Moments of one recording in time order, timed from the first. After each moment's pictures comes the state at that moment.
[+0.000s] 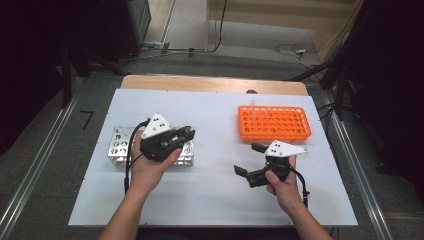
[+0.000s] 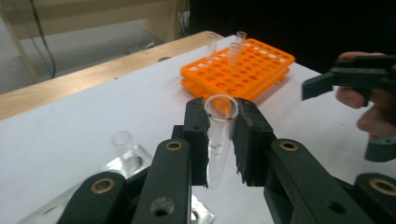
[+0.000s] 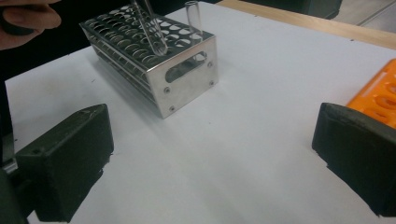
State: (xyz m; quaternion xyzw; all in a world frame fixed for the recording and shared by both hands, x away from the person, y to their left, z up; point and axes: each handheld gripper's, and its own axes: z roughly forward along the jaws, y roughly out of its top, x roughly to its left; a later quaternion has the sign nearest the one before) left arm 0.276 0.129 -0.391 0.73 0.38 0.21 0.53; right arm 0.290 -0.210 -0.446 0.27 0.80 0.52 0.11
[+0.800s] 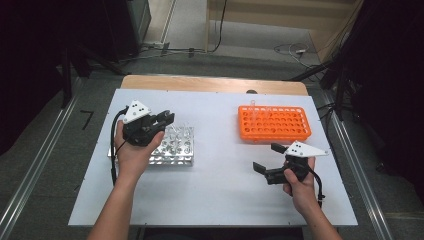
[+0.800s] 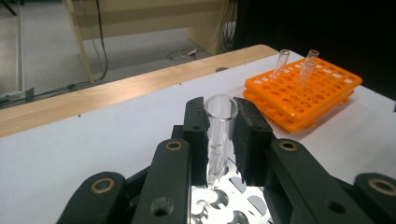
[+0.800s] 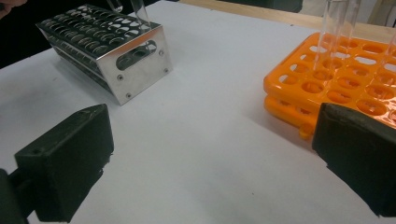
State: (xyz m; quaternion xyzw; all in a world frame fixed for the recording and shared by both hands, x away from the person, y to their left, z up) left arm 0.303 0.165 -0.390 0.70 0.43 0.26 0.51; right arm 0.296 -0.258 -0.453 0.32 0.79 0.51 0.13
